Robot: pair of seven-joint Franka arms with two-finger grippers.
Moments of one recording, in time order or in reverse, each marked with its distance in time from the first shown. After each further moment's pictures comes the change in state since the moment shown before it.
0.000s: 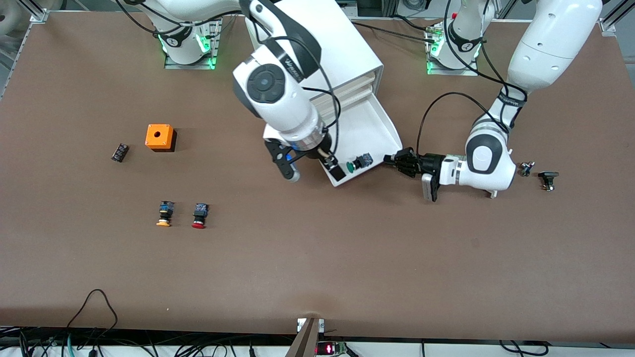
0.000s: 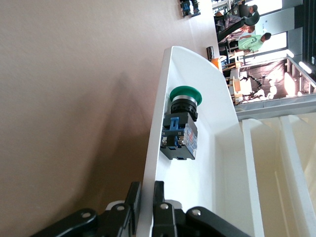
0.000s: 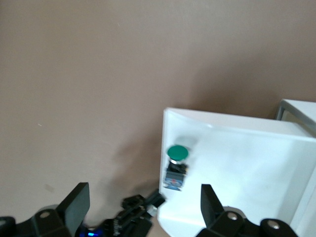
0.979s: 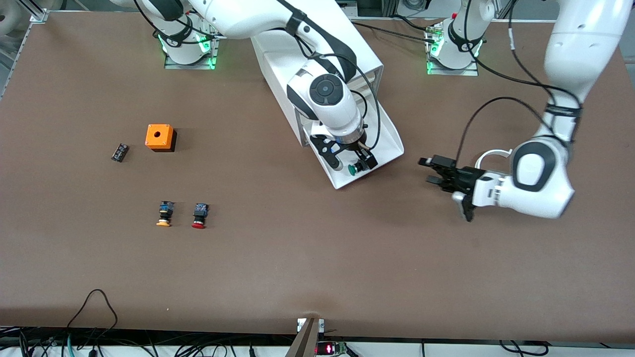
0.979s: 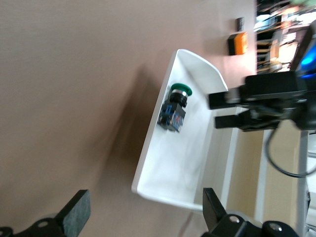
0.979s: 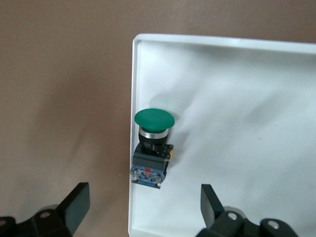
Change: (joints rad) left arm 0.068 -0.036 0.035 0.372 0.425 -0.330 -0.435; right arm 0.146 0.179 -0.005 0.001 -0.040 0.215 0.092
